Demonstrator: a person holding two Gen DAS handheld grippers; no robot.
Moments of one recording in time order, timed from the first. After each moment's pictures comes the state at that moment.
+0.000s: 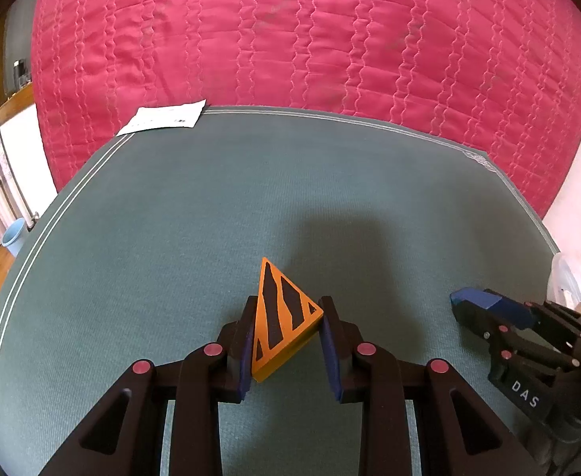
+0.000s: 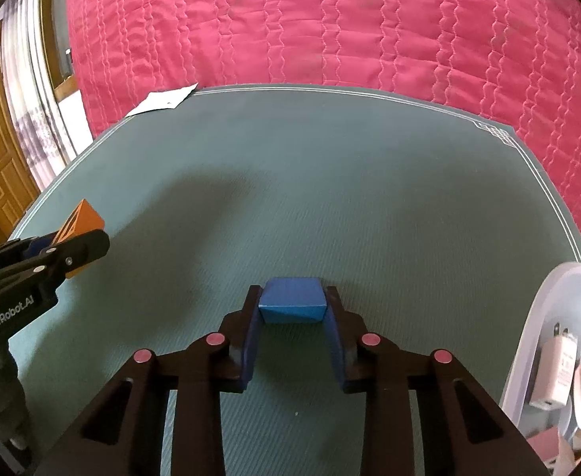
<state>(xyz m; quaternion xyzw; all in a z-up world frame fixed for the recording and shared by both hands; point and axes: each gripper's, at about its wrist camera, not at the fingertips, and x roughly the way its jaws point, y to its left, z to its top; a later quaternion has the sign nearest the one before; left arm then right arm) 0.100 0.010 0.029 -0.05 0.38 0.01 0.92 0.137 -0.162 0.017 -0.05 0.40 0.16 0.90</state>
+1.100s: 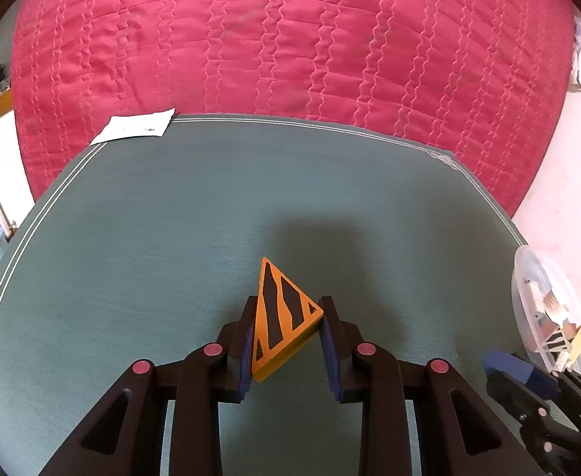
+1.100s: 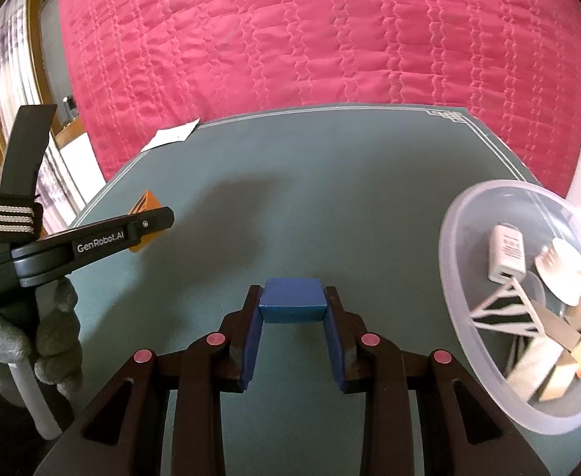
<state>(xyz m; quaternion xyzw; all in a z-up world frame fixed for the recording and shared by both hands) 0.088 -0.007 0.038 -0.06 0.37 -0.05 0.93 0.042 -0.202 0.039 0.03 0.36 0.14 0.92</state>
